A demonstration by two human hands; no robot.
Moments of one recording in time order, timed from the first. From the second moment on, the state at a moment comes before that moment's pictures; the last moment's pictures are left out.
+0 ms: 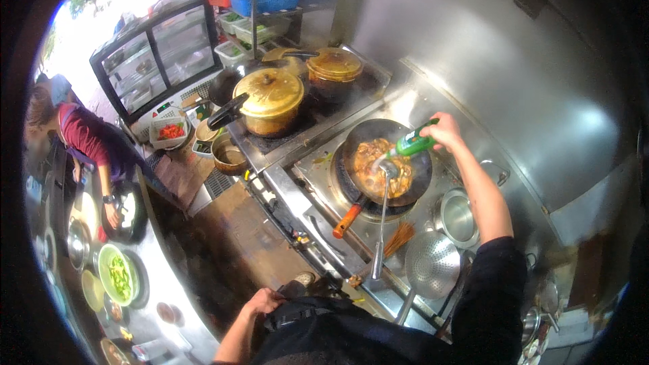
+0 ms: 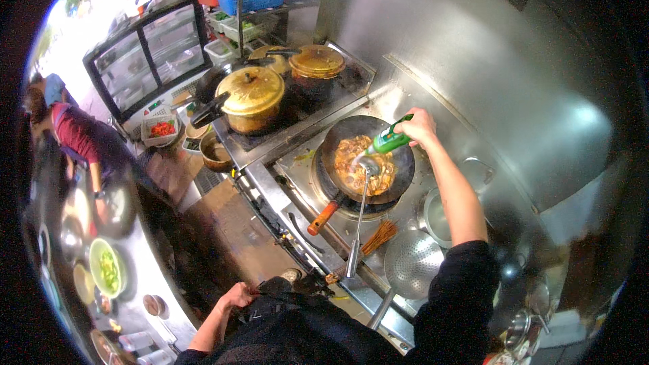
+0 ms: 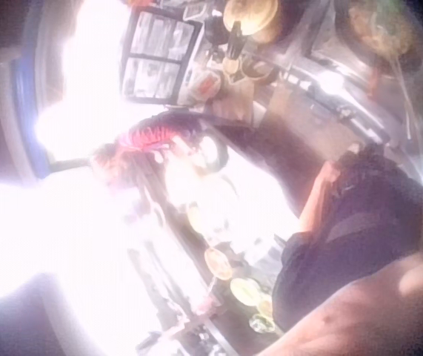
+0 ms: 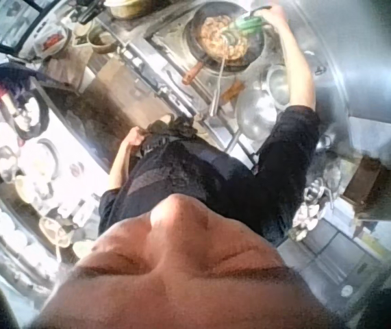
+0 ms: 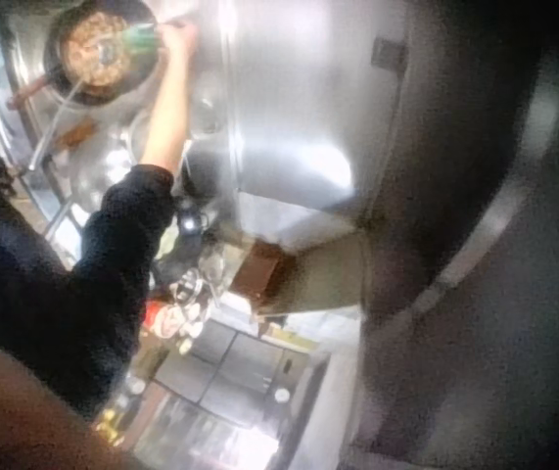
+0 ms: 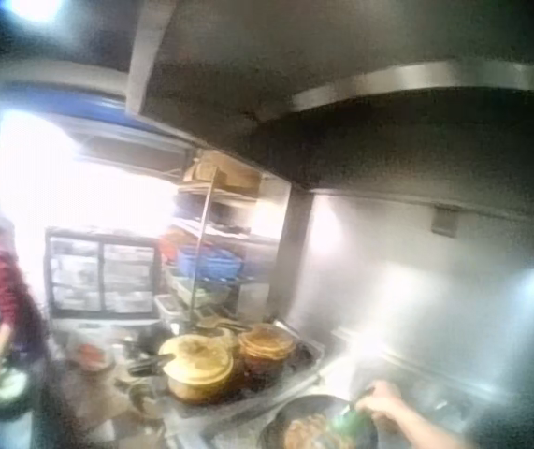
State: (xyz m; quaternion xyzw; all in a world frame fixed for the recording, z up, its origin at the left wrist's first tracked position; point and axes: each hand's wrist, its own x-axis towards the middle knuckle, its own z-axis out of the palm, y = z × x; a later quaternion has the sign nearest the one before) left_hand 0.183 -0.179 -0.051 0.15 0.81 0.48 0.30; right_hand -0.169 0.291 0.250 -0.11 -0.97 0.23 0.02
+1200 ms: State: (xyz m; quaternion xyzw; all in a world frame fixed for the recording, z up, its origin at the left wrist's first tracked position) left_hand 0.195 -0.153 -0.010 -0.08 0.83 0.49 0.24; right_hand -0.163 0.269 0.268 -0.09 -0.94 0.32 0.07
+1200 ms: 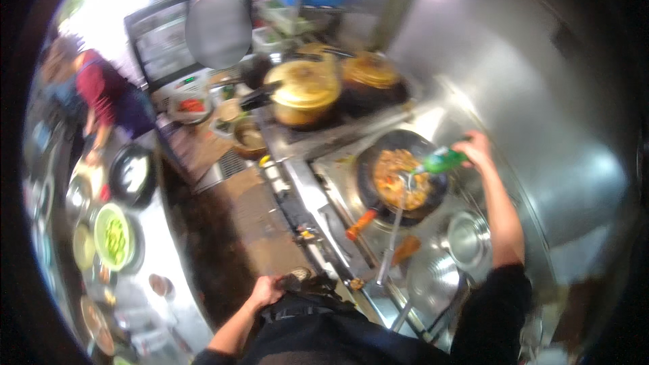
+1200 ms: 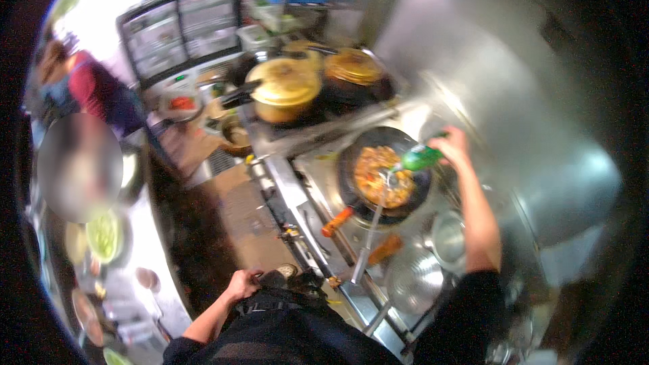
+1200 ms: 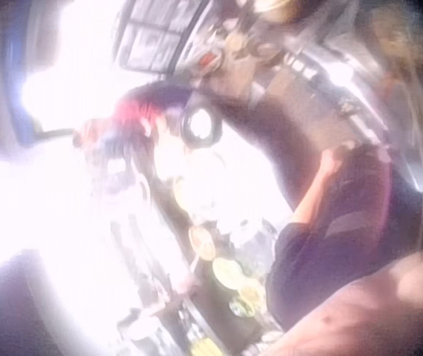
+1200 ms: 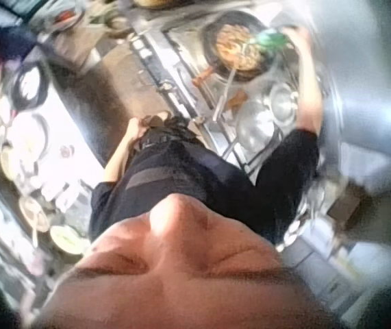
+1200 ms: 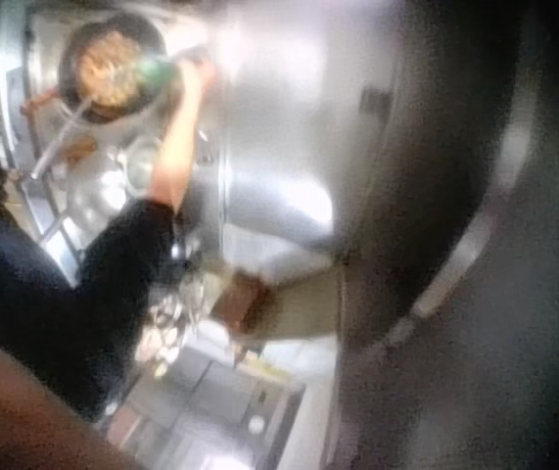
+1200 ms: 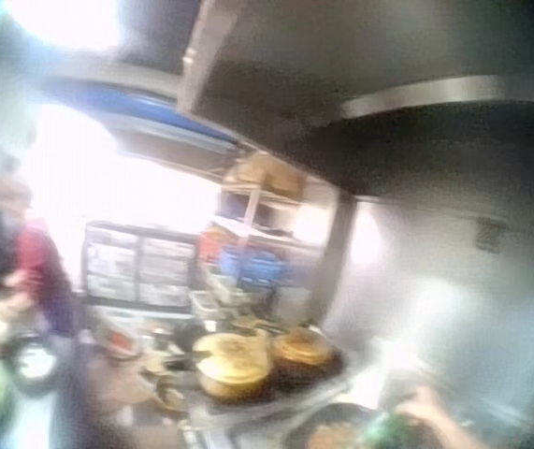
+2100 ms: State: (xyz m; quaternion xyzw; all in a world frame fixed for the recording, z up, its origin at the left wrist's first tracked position) left_hand 0.350 -0.104 -0.051 -0.23 0.86 0.45 0.05; right_hand -0.127 0.342 0.209 0.01 -0.98 0.17 0.13
